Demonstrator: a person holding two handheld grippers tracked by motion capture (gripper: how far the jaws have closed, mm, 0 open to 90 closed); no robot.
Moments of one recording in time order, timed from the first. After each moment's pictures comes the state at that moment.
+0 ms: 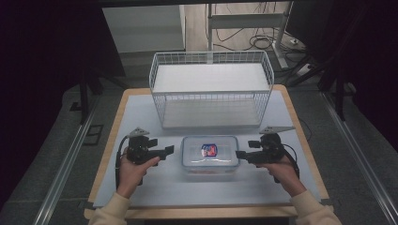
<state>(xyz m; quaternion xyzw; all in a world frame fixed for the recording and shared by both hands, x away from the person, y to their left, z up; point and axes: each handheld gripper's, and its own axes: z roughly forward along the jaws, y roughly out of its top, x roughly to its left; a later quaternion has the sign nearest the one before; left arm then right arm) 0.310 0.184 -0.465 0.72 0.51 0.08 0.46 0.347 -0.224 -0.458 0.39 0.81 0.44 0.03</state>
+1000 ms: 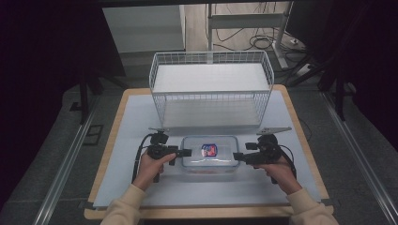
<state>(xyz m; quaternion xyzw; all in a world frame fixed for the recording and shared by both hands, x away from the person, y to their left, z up) 0.348 0.149 -0.510 0.73 0.52 -0.09 0.44 0.348 -0.223 -0.470 0.39 0.81 0.44 0.01</state>
